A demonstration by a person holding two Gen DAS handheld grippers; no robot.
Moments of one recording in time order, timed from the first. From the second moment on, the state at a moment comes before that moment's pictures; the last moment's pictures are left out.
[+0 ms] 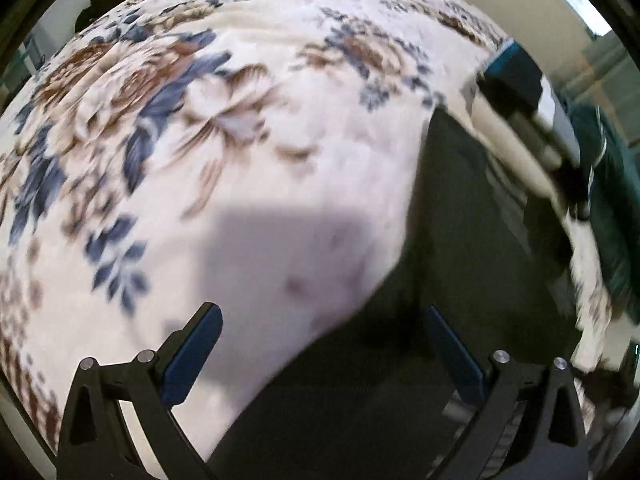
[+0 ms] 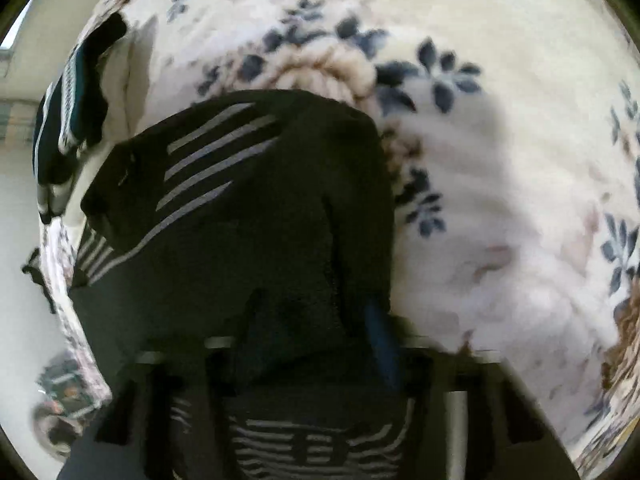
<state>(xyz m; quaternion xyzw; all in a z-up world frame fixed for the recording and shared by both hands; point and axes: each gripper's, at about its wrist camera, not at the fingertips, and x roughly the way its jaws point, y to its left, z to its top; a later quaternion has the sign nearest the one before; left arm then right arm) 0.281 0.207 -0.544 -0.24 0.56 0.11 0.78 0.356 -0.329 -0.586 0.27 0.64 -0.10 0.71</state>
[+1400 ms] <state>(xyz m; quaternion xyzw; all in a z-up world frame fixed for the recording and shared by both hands) 0.297 0.206 -0.595 -0.13 0.59 0.09 0.79 0.605 0.033 -0.599 0.06 0.70 0.18 0.69</state>
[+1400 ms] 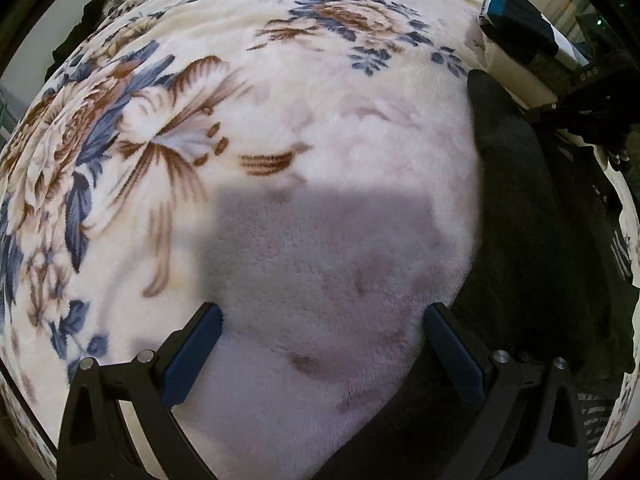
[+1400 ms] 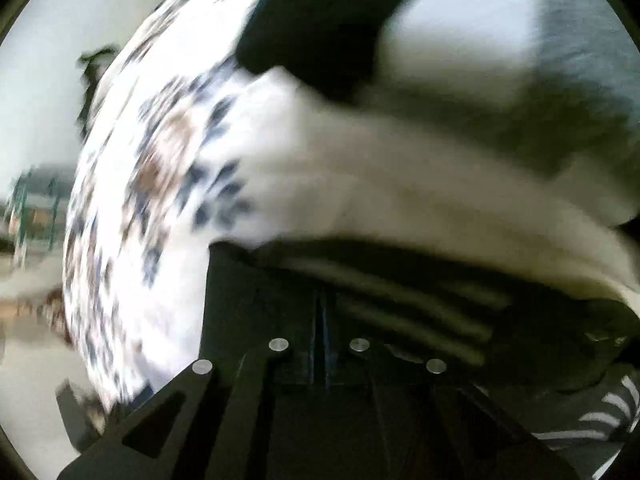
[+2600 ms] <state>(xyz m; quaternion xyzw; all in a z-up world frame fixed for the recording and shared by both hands) 0.250 0.118 -0.484 0.00 0.51 0.15 0.85 0.371 -0.445 -0.543 0.33 0.65 -0.06 0.68</state>
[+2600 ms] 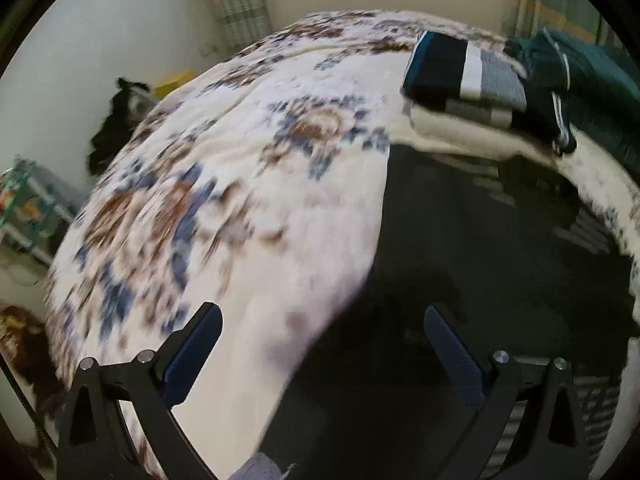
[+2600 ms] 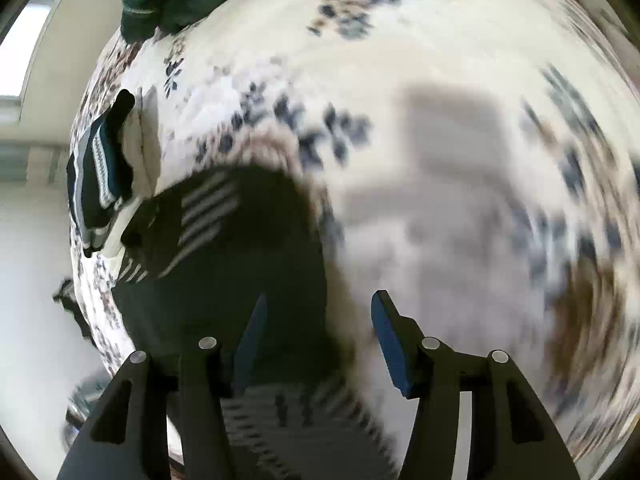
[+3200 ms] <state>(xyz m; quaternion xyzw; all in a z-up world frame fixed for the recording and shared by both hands) 0.111 -0.035 -0.538 -0.04 0.61 0.18 0.77 0.546 -0.388 -0.626 0.13 0.71 0.04 0.69</state>
